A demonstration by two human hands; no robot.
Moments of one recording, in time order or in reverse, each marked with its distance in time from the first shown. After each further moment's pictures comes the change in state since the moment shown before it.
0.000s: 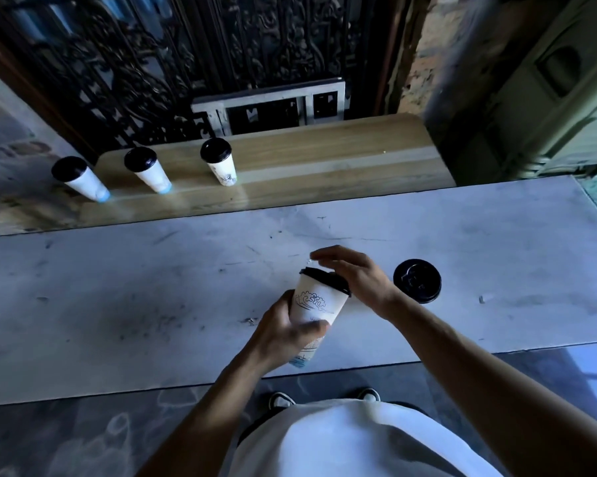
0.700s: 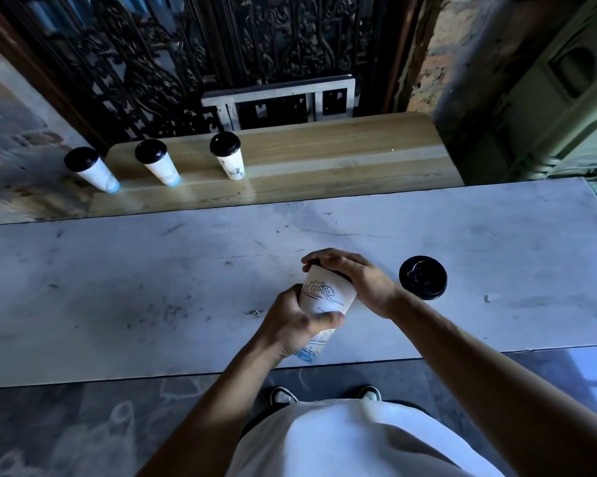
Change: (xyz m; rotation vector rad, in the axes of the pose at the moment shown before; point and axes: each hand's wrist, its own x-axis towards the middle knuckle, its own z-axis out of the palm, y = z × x) left_hand -0.009 0.020 0.008 -0.149 -0.002 -0.021; right_hand -0.009 -0.009 0.011 0.152 -0.208 0.002
